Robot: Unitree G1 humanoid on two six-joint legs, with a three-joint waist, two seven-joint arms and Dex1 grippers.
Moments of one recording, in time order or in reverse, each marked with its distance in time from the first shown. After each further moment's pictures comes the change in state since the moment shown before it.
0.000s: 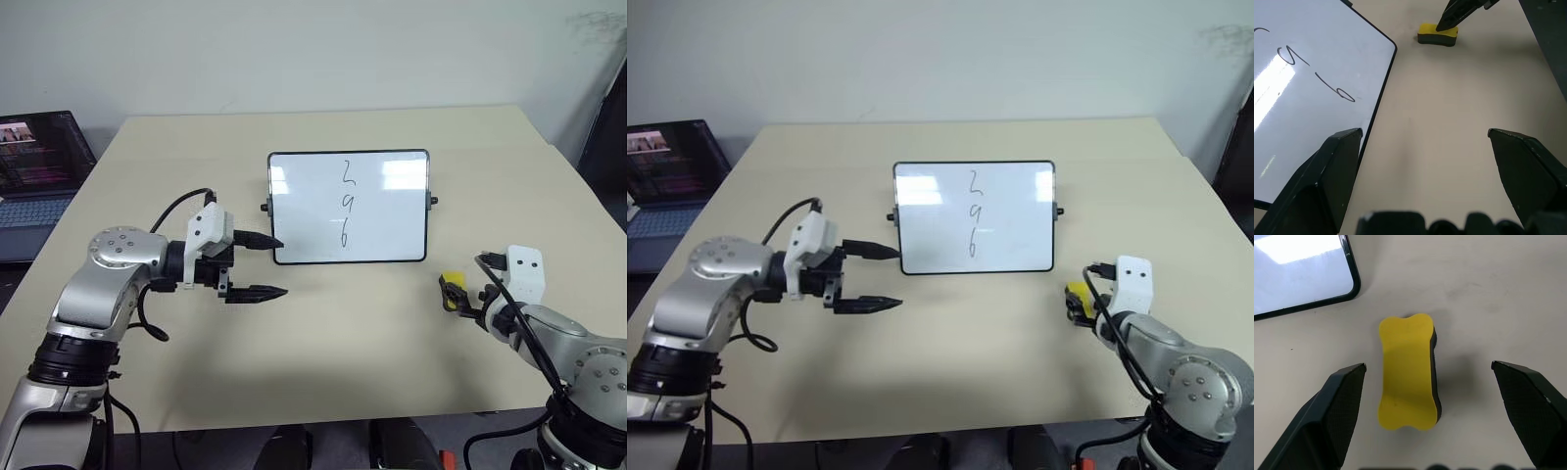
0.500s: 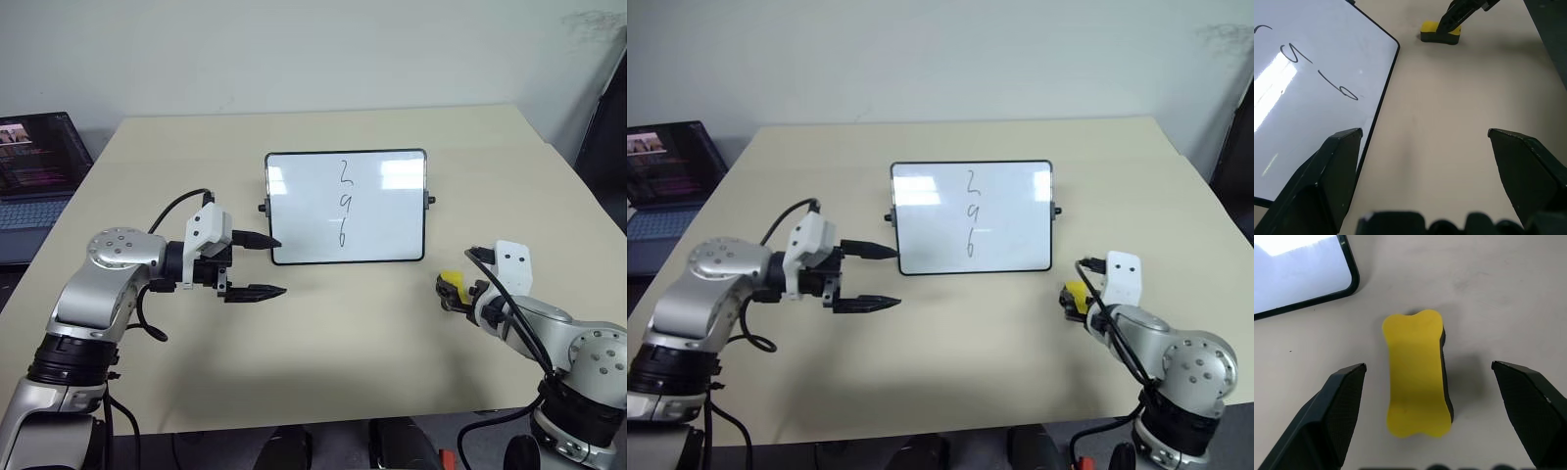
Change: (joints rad) left arm 0.000 0.002 0.001 0.012 0.004 0.001 0.015; right arm -0.079 0.006 0.019 0.149 0.175 0.000 -0.239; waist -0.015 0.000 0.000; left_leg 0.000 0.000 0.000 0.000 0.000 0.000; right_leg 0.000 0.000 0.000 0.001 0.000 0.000
